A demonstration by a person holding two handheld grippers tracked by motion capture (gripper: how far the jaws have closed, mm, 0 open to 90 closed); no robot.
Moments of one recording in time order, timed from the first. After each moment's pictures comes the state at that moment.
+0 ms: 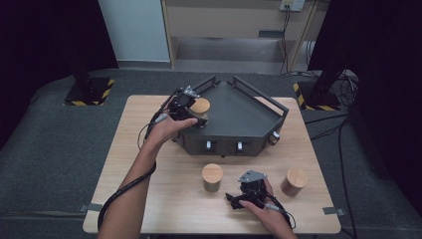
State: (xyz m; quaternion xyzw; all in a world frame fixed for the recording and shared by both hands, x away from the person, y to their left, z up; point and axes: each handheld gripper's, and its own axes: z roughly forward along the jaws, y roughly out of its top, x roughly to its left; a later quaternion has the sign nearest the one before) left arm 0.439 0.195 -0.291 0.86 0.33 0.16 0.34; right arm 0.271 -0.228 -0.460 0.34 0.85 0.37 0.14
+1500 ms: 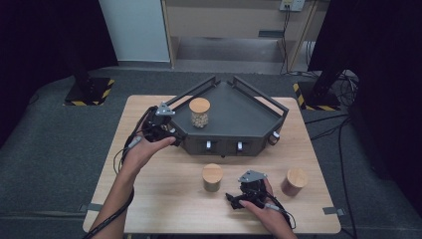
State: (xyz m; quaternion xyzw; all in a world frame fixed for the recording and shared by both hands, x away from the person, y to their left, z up) left arm 0.346 0.244 -0.303 0.83 0.36 0.20 0.36; right arm 0.272 -0.228 -0.459 0.34 0.85 0.37 0.14
